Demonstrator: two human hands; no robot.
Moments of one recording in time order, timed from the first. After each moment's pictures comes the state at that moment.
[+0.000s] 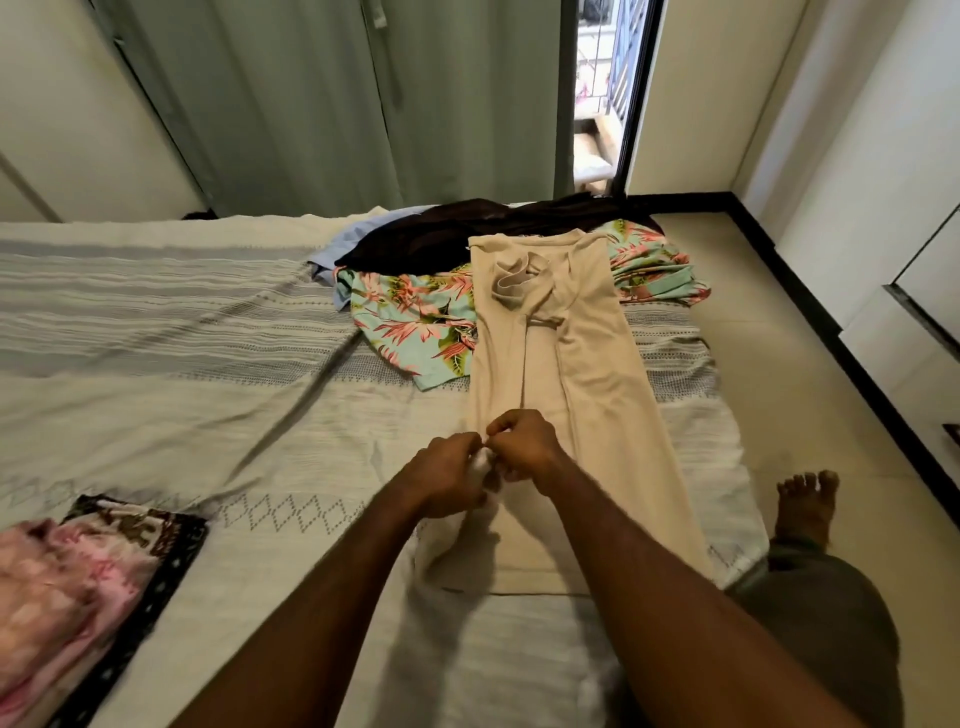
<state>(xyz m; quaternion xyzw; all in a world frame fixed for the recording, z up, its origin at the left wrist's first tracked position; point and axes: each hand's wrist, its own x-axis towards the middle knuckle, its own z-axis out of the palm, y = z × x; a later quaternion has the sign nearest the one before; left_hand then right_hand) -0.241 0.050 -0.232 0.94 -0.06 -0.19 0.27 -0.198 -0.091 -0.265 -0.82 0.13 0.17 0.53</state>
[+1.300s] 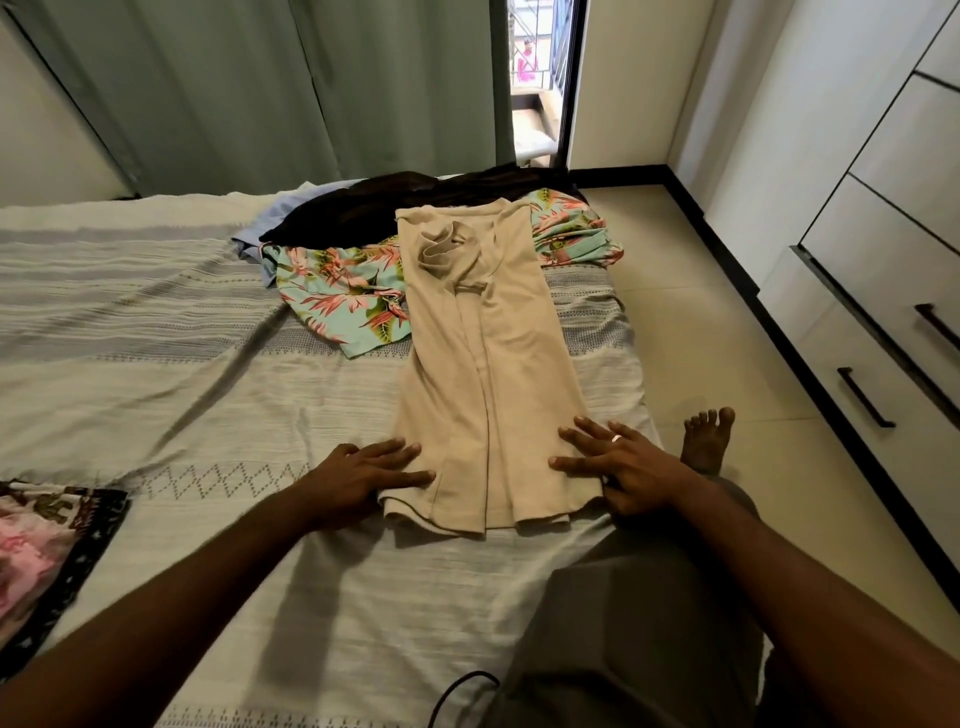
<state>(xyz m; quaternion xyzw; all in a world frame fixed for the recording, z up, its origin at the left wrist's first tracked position) -0.271 0.089 -0.299 0.90 -0.40 -0.14 -0.03 -0.287 -0.348 -0.311 -0.93 -0.32 0.16 0.07</state>
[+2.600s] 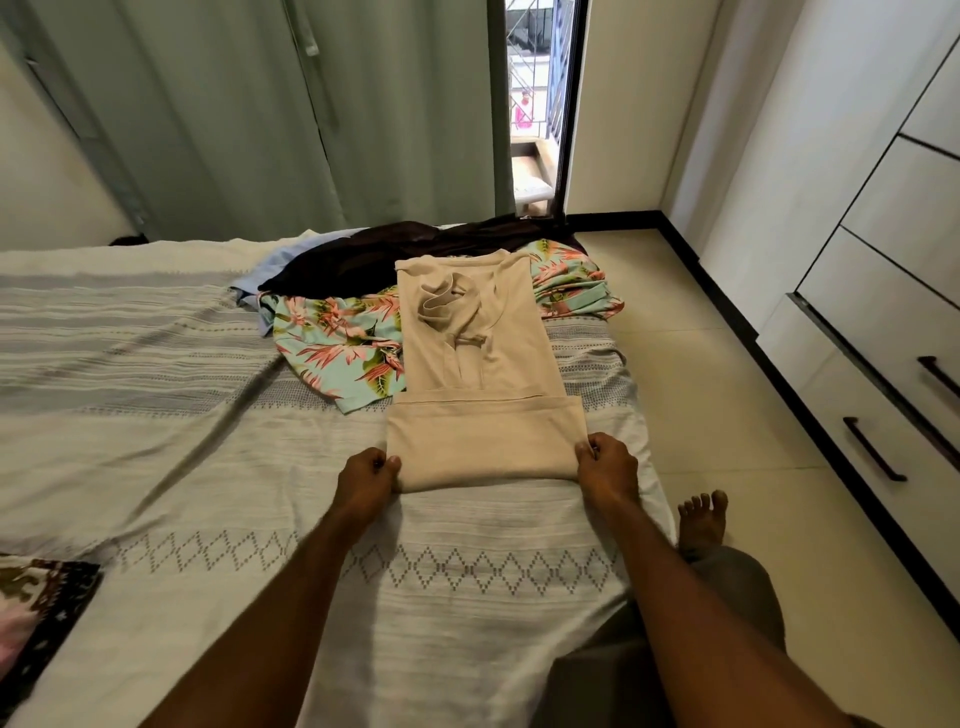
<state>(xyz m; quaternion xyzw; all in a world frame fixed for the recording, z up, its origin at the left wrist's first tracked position) -0.202 0.035 -0.312 0.87 0.17 -0.06 0.46 -0.215 -0.277 -0.315 -0.85 0.26 -0.05 0.45</state>
